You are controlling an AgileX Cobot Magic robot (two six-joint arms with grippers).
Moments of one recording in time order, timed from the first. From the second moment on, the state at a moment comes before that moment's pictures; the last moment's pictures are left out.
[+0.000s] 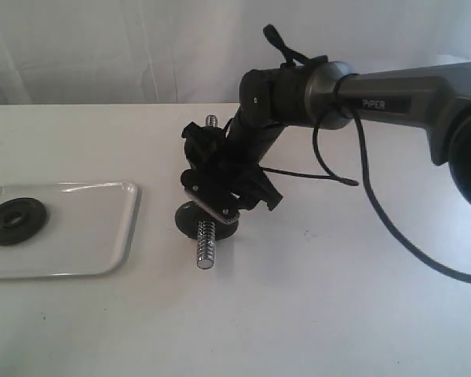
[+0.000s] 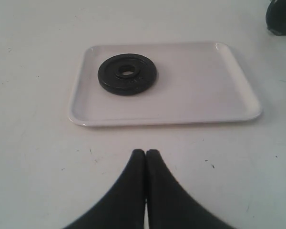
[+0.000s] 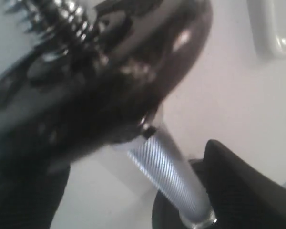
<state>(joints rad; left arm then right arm) -0.06 0.01 0.02 -0.05 0.42 0.02 0.58 2.18 -1.67 0.17 0.67 -2.12</state>
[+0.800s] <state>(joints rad) -0.06 0.01 0.02 -0.05 0.42 0.02 0.61 2.22 -1.67 0.13 0.59 -1.98</state>
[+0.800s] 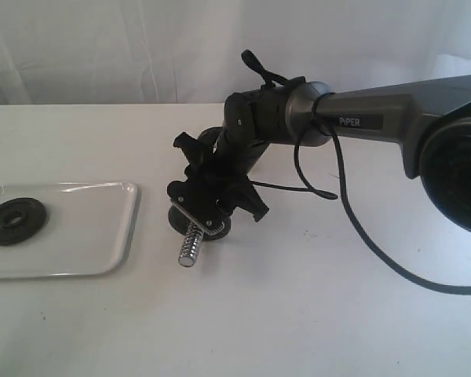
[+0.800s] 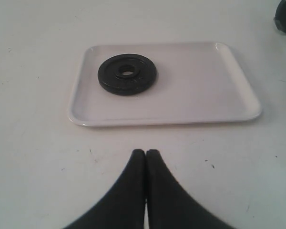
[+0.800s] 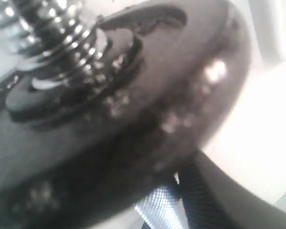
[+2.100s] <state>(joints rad) -0.06 0.01 0.02 -0.05 0.42 0.02 0.68 2.18 -1.67 -0.09 0.71 -0.79</state>
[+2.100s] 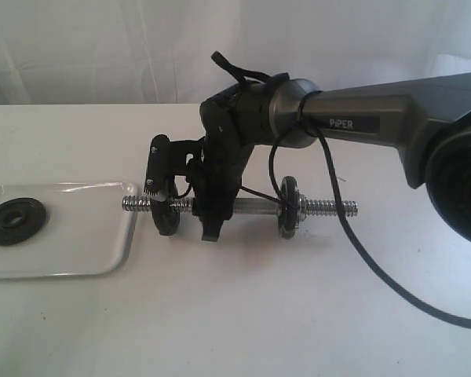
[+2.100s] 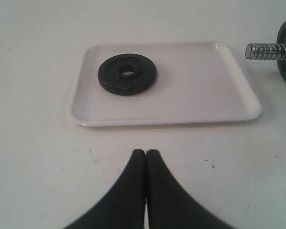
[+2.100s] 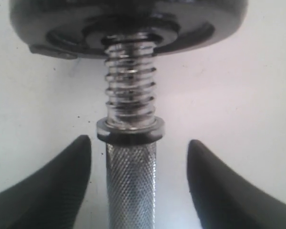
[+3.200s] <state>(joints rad) -0.06 0.01 0.02 -0.05 0.42 0.02 0.68 2.26 -1.68 -0.25 0.65 -0.66</state>
